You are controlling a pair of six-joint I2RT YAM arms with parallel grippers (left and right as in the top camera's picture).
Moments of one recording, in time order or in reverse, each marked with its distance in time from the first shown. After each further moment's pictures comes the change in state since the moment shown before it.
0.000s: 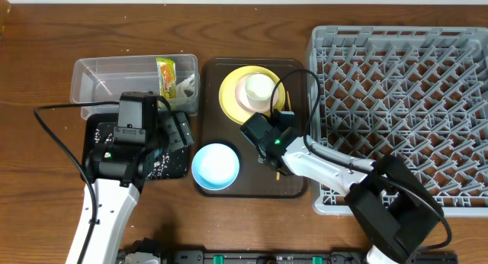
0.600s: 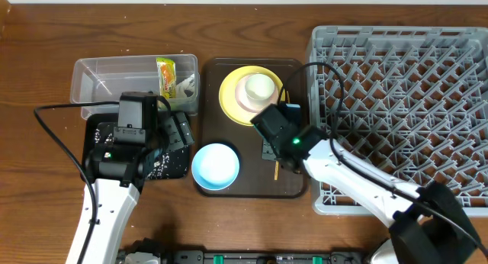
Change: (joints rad) left arm 0.000 0.000 0.000 0.000 0.000 0.000; right arm -0.021 -0.192 0.001 -0.072 -0.092 -0.032
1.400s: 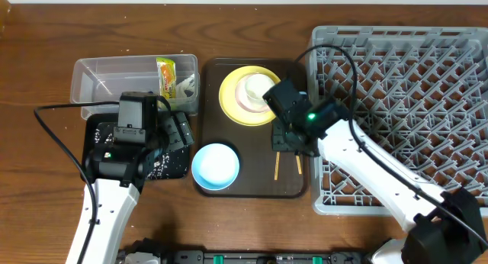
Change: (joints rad) left arm 0.000 0.000 0.000 0.000 0.000 0.000; right arm -0.102 -0.026 0.198 -0.320 -0.140 -0.167
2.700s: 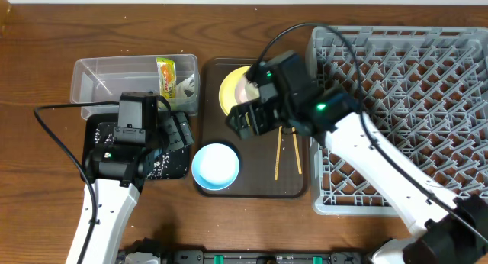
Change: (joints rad) left arm 0.000 0.000 0.000 0.000 0.000 0.000; right arm -0.024 -0.008 0.139 0.245 -0.444 -0.346
